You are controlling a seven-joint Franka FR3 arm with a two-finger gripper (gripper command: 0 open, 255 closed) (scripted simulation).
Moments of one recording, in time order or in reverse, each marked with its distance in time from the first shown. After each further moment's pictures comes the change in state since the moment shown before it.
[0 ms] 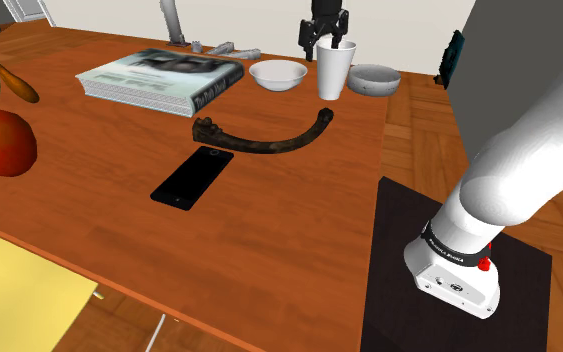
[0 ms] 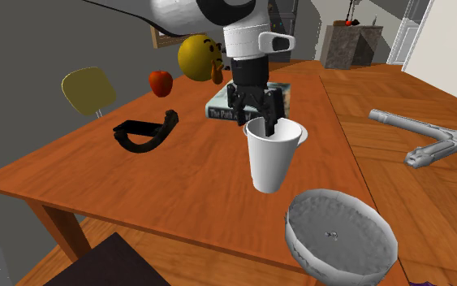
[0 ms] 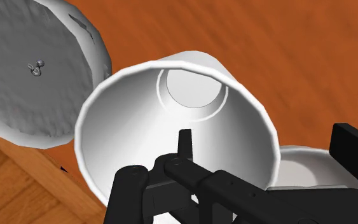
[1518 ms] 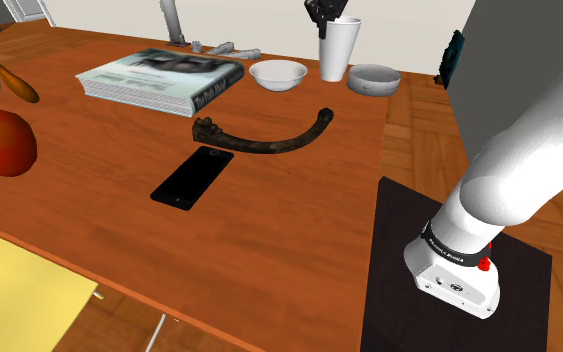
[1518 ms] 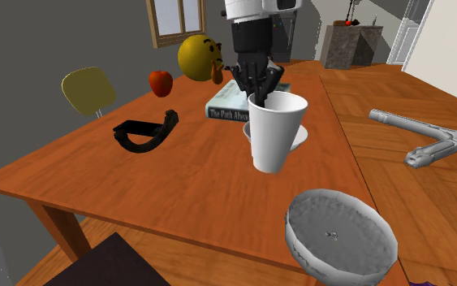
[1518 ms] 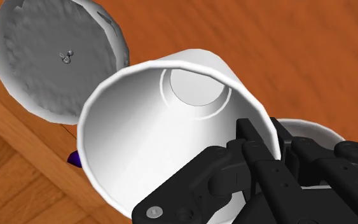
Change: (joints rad) arm 0.001 0.016 0.002 0.176 0.007 -0.159 -0.020
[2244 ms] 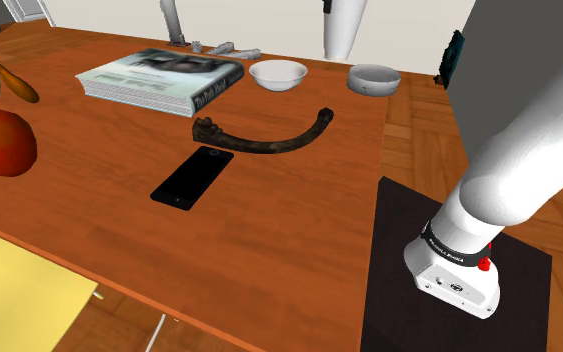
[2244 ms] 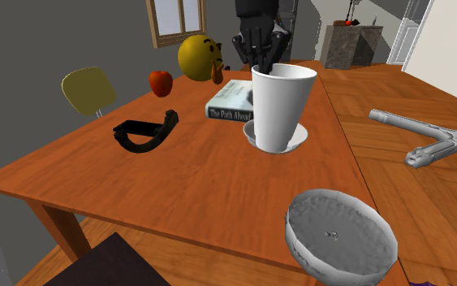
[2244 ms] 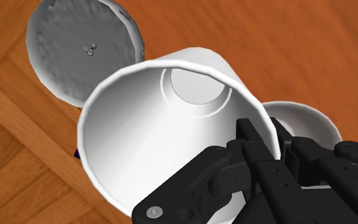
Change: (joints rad) arm -0.004 0.040 -0.005 0.197 0.005 -0.154 -0.031
